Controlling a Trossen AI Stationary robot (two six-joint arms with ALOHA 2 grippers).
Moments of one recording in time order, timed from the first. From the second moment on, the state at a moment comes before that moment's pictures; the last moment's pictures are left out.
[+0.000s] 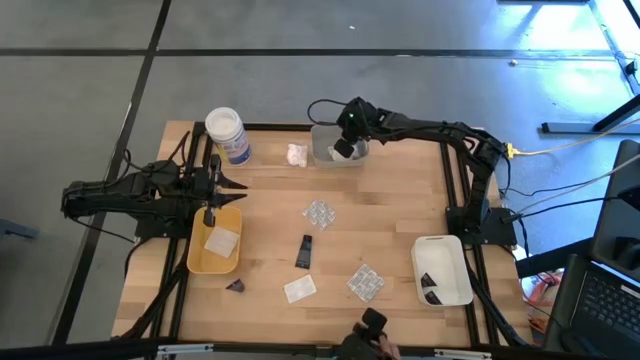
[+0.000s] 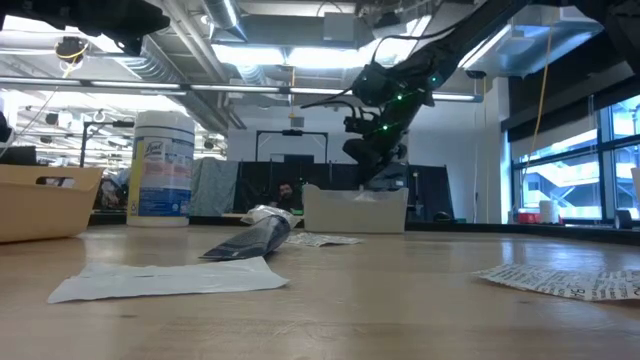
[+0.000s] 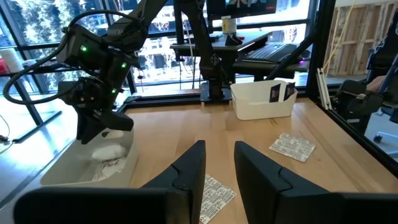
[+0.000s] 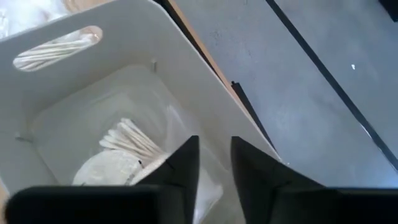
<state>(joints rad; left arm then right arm) 0.05 0.28 0.44 -0.27 -0.01 0.07 -0.56 1.91 1.35 -0.32 0.19 -0.14</state>
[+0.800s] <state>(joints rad) 0.05 0.28 0.44 -0.27 -0.01 0.07 -0.39 1.56 1.35 -0.49 0.01 -0.09</state>
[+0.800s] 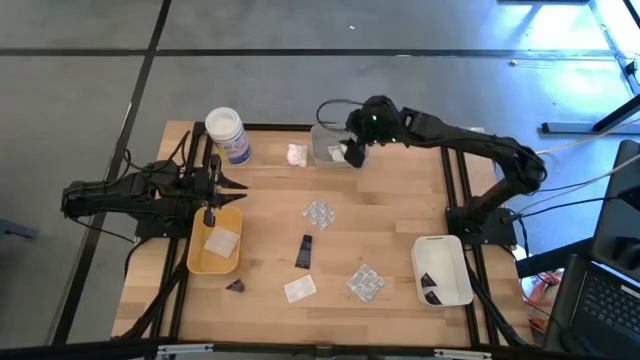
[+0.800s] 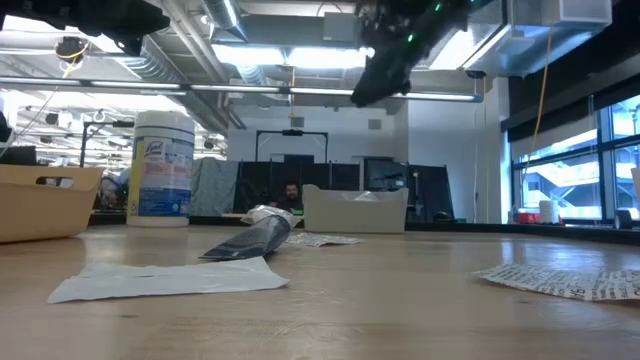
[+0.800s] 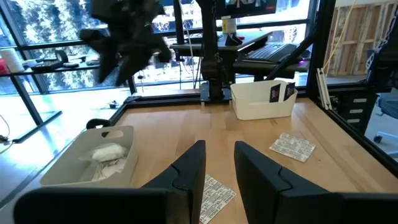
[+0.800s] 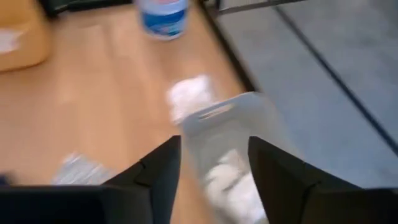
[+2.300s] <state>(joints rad) 0.01 0.32 0.44 -0.26 0.10 -0.06 0.46 1.52 1.35 -0.84 0.30 0.28</state>
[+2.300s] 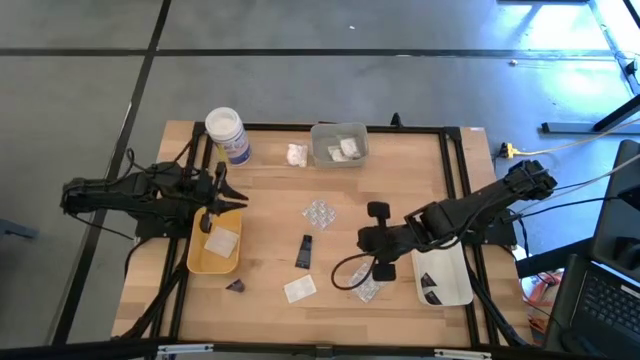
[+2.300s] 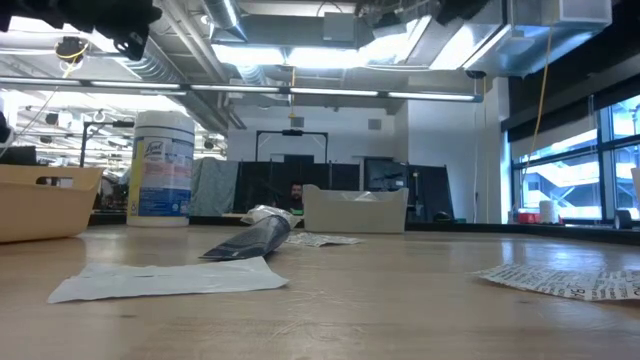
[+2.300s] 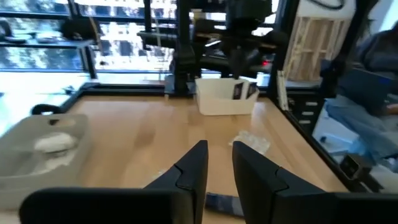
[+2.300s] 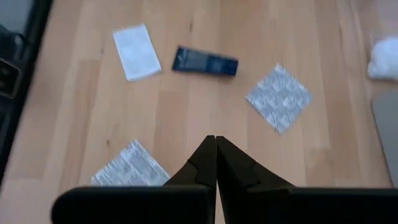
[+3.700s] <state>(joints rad) -0.08 0.46 0.44 -0.23 -0.04 -0.07 0.75 1.80 1.17 -0.62 0.29 0.15</state>
